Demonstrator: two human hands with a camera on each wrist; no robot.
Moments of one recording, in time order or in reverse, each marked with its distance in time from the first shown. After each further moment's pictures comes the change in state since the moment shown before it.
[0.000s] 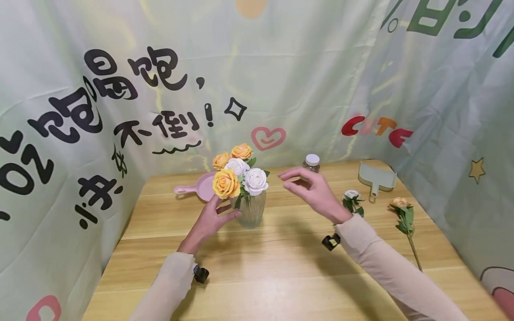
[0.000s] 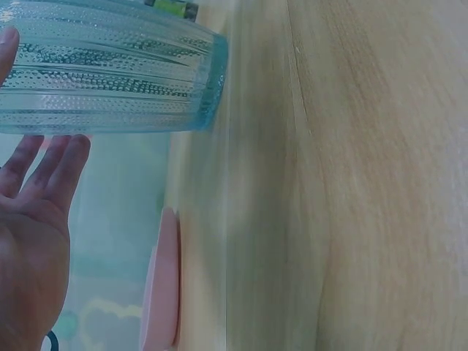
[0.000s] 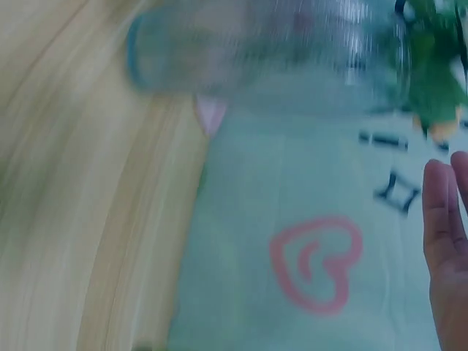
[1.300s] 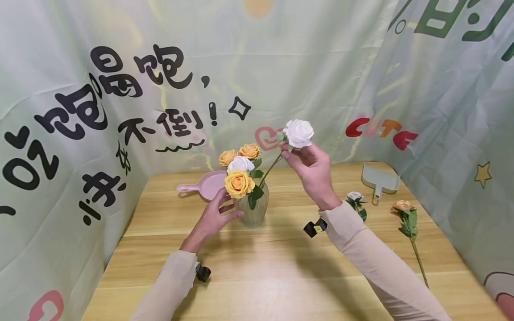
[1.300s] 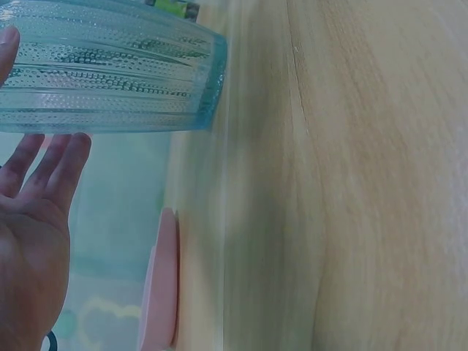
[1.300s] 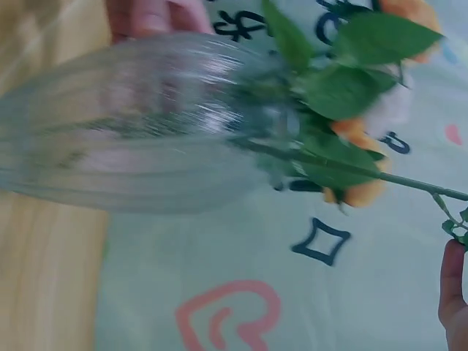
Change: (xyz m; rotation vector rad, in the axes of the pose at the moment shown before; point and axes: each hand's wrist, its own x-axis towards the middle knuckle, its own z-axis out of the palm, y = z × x) left_hand 0.003 -0.001 -0.001 0.000 0.003 -0.005; right_hand 0.047 -0.053 0.024 0.251 0.335 -0.317
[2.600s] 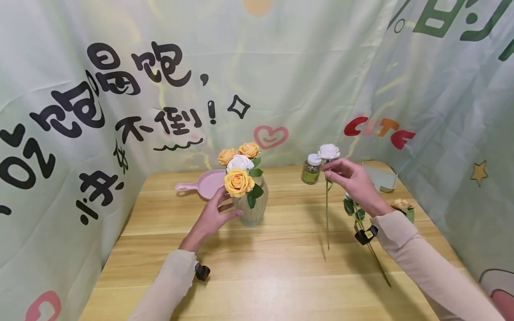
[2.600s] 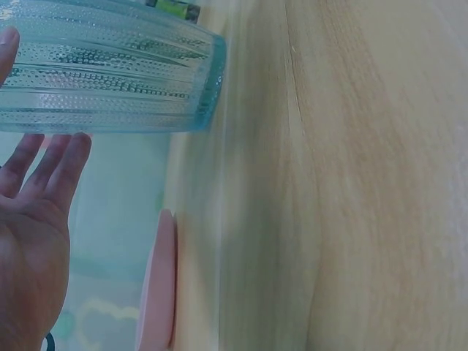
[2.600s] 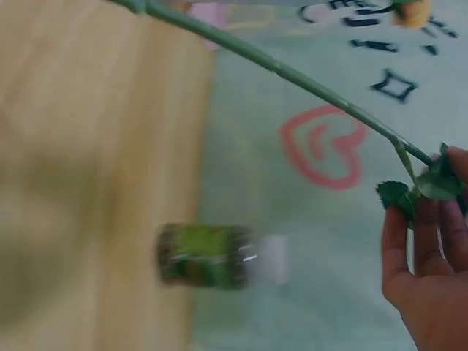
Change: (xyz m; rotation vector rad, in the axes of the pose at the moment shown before) left_hand 0.001 -0.005 0.000 0.004 0.005 0.018; right_hand -0.036 0.020 -0.135 -0.425 -0.225 0.511
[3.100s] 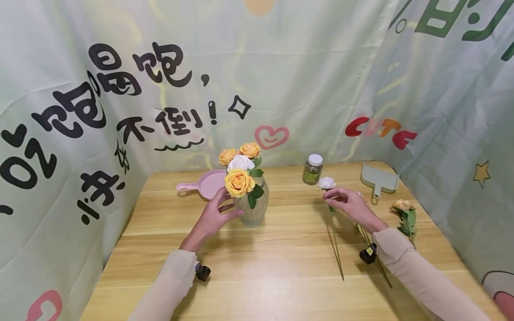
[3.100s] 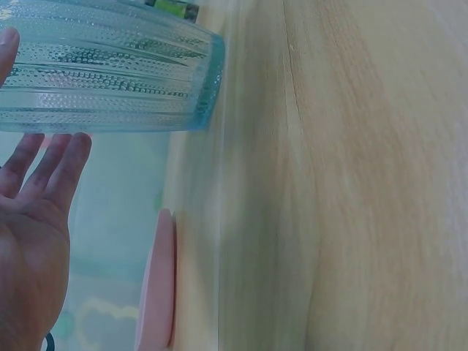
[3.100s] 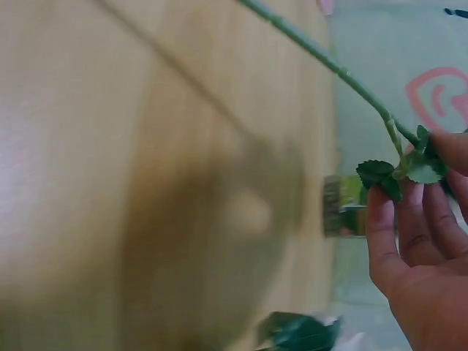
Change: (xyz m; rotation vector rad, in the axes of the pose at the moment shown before) left_hand 0.001 0.001 0.000 -0.008 0.005 -0.006; right_hand -0.023 0.086 0.007 -0.075 -0.161 0.173
